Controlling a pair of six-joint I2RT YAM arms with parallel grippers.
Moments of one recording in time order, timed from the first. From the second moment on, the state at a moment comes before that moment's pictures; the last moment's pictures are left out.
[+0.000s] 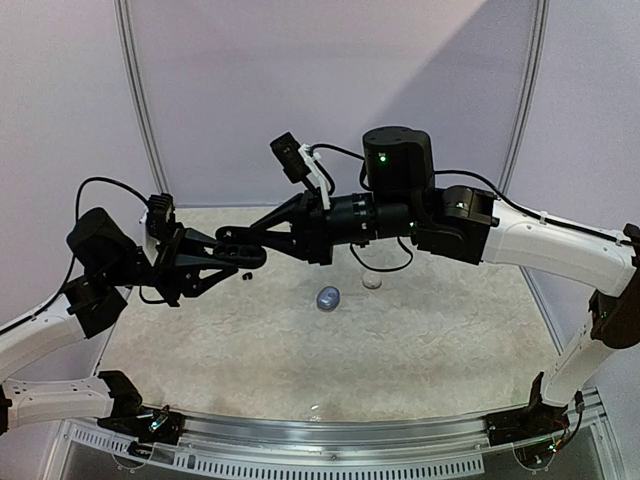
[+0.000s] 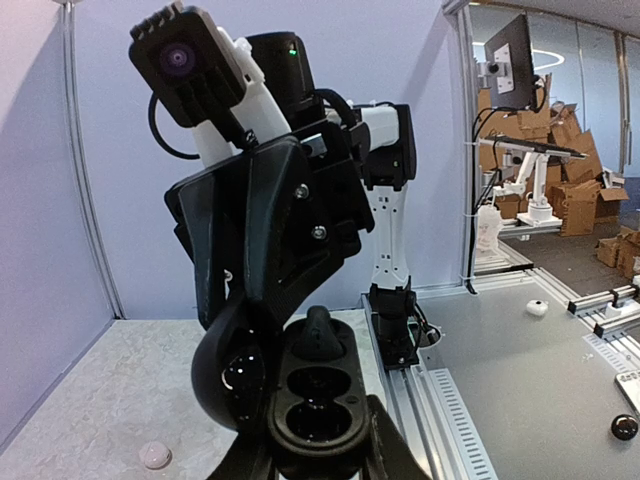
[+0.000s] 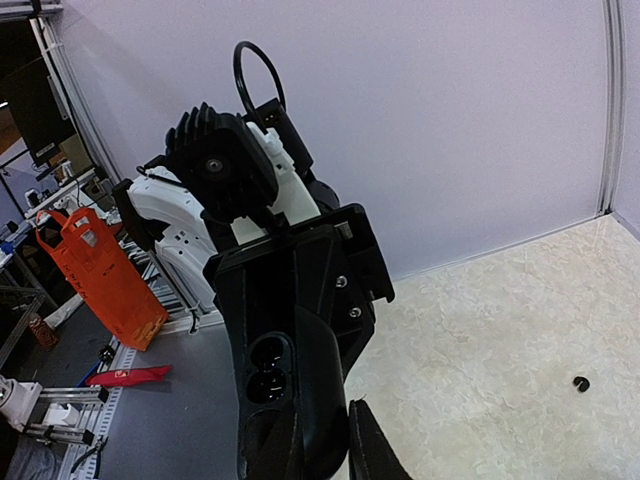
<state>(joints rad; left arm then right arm) -0.65 0.83 0.63 0.44 0.91 -0.10 1.13 1.65 1.61 -0.12 -0.44 0.25</state>
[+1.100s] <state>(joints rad) -0.66 0.81 0.61 0.47 0.80 -0.13 1.12 1.65 1.61 -0.11 -0.43 0.18</state>
